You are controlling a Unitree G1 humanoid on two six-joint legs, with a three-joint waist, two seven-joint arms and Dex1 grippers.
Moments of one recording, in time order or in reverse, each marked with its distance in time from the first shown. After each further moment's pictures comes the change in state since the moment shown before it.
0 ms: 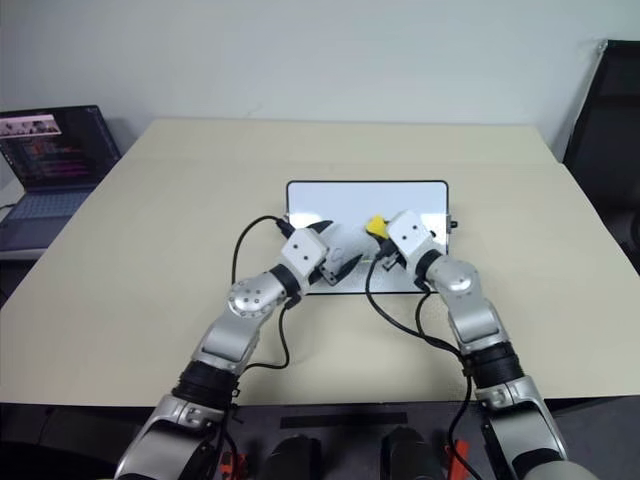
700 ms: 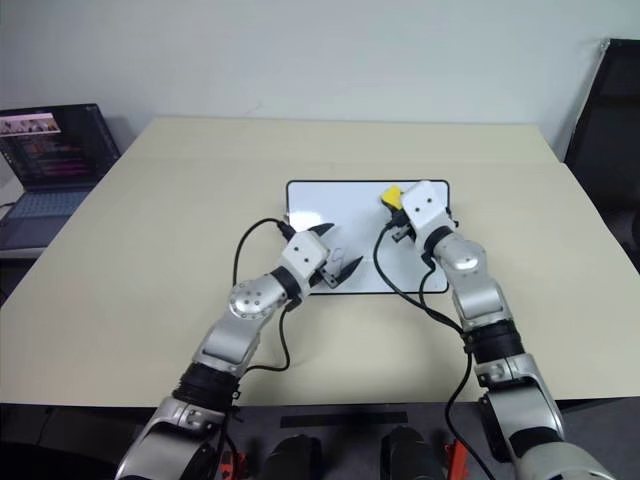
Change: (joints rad) left arm 0.032 -0.004 0.002 -0.038 -0.007 0.016 -0.008; right arm -0.086 -0.013 -0.060 0.073 0.031 -0.031 -0.083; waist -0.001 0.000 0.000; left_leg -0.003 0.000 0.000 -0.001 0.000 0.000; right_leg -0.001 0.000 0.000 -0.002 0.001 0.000
